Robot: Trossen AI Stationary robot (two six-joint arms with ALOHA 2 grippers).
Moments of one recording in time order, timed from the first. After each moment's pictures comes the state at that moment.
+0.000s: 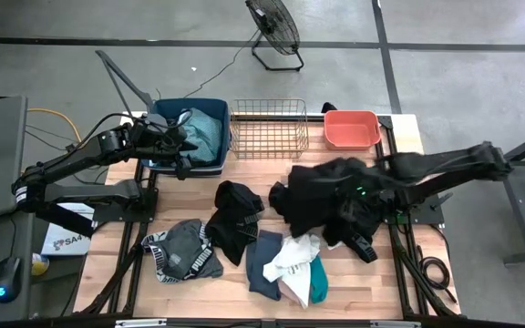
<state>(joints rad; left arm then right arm) 0.43 0.77 0.92 -0.76 0.09 -0.26 0.13 1.04 0.97 -0.91 0.15 0.42</state>
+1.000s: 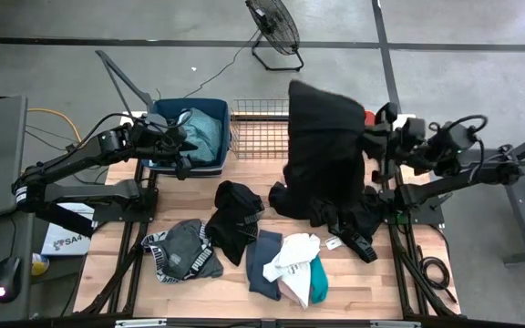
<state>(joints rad) 0.43 0.77 0.92 -0.76 0.09 -0.26 0.13 0.77 0.98 0.21 0.31 -0.03</state>
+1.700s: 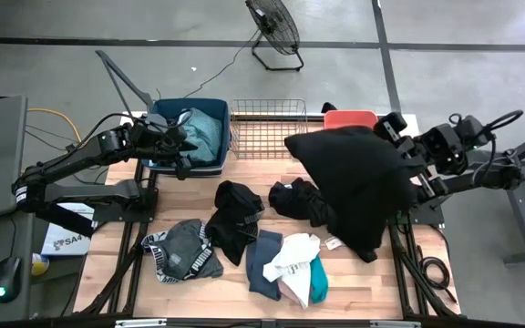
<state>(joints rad) 0.43 0.77 0.92 -0.77 0.09 -0.26 0.05 0.74 0.98 0.37 -0.37 0.16</state>
